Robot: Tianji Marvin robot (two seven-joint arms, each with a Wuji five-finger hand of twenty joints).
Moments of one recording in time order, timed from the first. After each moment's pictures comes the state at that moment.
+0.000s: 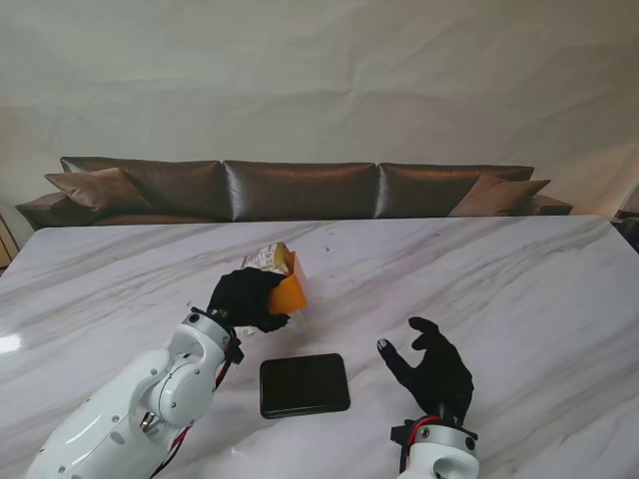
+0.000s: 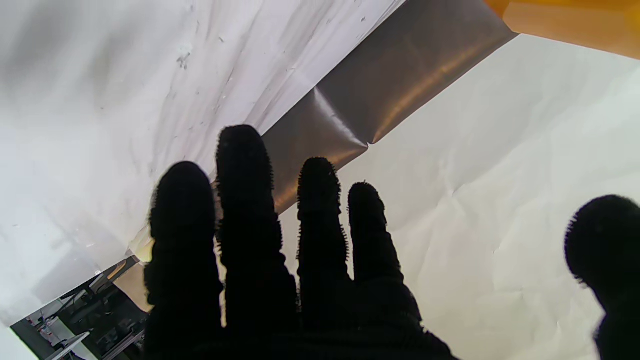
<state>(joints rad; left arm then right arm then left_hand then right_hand) 1.44 -1.10 -1.03 -1.66 0.86 0.04 0.11 -1.95 -1.28 1.11 -1.88 -0.58 0.44 -0.74 0.45 -0.91 0.95 0.12 0.88 -0.25 1.41 1.32 1.20 -0.13 1.24 0.93 1.19 0.01 1.43 0.85 1.04 0.58 1.74 0.45 -0.14 -0.48 0.92 0.16 0.42 0.05 0.59 0.31 0.69 0.04 0.72 0.57 0.87 0.20 0.83 0.59 0.52 0.30 1.35 0.54</state>
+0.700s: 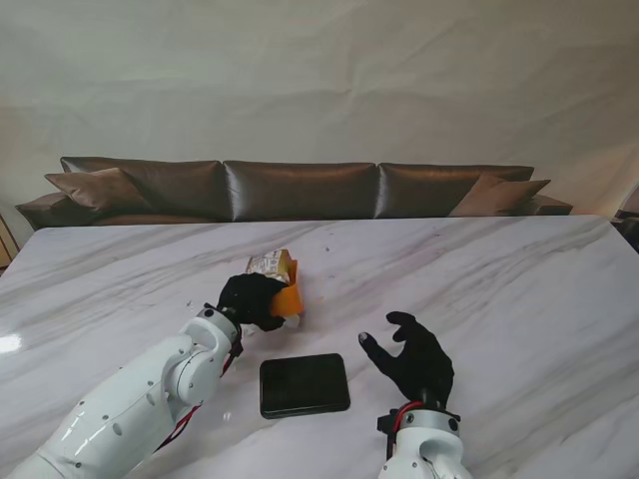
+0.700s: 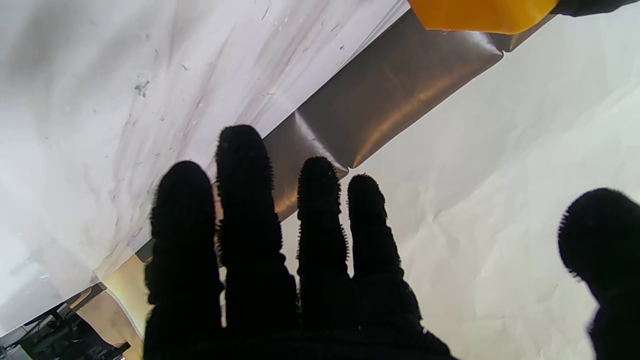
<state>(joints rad) 1.20 -1.12 -0.81 -1.26 0.86 -0.02 0.26 -1.87 -1.27 1.07 -1.85 -0.59 0.46 -0.66 0.45 -0.91 0.95 0.05 0.87 -0.27 1.39 1.34 1.16 -0.13 1.24 0.97 1.17 0.01 1.30 0.98 0.84 0.49 1.67 0.51 -0.11 -0.49 0.92 0.16 0.48 0.04 0.59 0.31 0.70 0.04 0.72 0.57 0.87 0.21 0.83 0.59 0.52 0.30 1.34 0.55</state>
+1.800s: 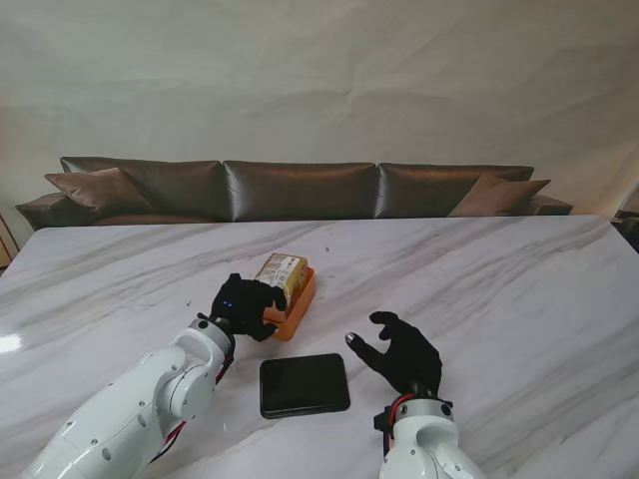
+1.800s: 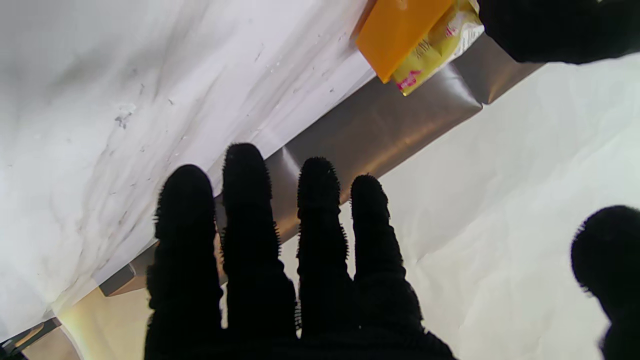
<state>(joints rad) 1.30 -1.09 -0.89 -1.37 0.98 0.01 0.22 -1.82 -1.24 1.05 -1.85 -0.62 0.47 -0.50 0.44 -0.86 1.06 -0.12 0.70 -0.21 0.75 0.46 0.82 -0.11 0.65 0.44 0.74 0.06 0.60 0.56 0.32 0.22 1.25 0.59 -0.19 -0.45 0.92 0.16 0.49 0.02 0.53 0.32 0.70 0.04 0.63 0.51 0.71 0.21 0.65 0.55 0.44 0.29 1.26 0.55</state>
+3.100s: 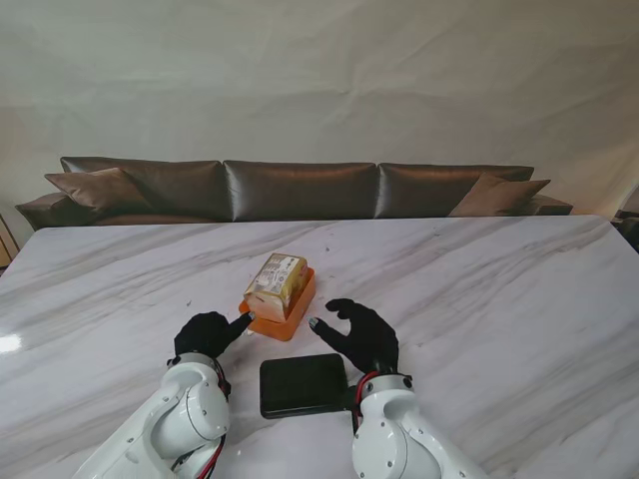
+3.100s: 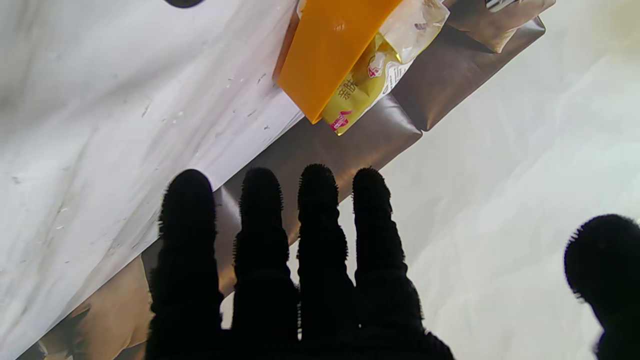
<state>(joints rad) 1.53 -1.20 -1.04 -1.53 0.58 0.57 0.30 -1.62 -1.26 0.92 -1.66 -0.51 0.34 -0.52 0.29 -0.15 0.32 -0.04 0.98 0.10 0.62 0.33 1.08 0.13 0.85 0.53 1.06 0.24 1.04 0.73 0.68 0.32 1.63 0.66 -0.20 -0.41 0.92 0.16 0.54 0.00 0.53 0.31 0.68 0.05 0.51 0.37 0.63 0.11 0.38 0.38 0.38 0.28 1.14 0.56</state>
